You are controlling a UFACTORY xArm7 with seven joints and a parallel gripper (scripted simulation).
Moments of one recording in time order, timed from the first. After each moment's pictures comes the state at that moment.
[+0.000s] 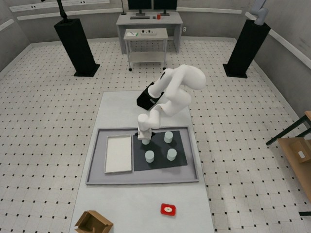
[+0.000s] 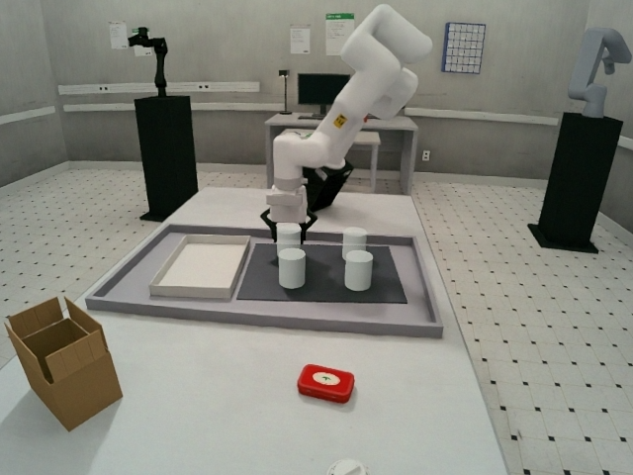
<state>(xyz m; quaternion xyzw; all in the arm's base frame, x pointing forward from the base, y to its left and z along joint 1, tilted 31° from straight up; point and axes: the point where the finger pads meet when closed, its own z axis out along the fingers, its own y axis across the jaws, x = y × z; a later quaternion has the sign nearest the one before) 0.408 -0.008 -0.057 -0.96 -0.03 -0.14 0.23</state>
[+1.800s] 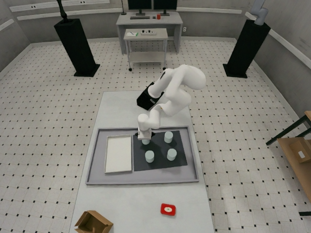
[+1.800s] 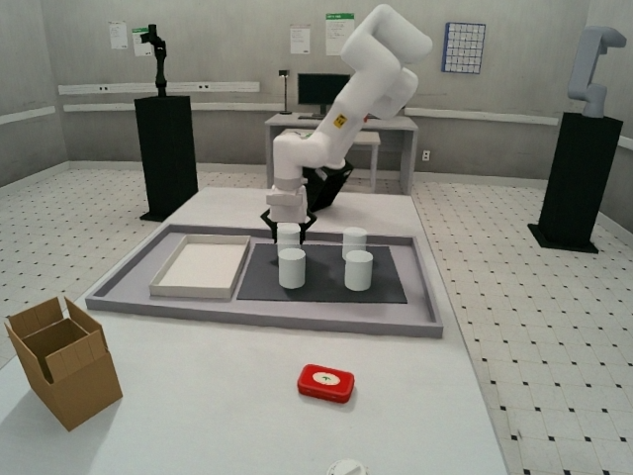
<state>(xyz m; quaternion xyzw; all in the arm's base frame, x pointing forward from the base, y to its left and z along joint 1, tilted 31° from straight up) 0.409 -0.008 -0.056 -0.96 -0.03 -0.14 0.23</state>
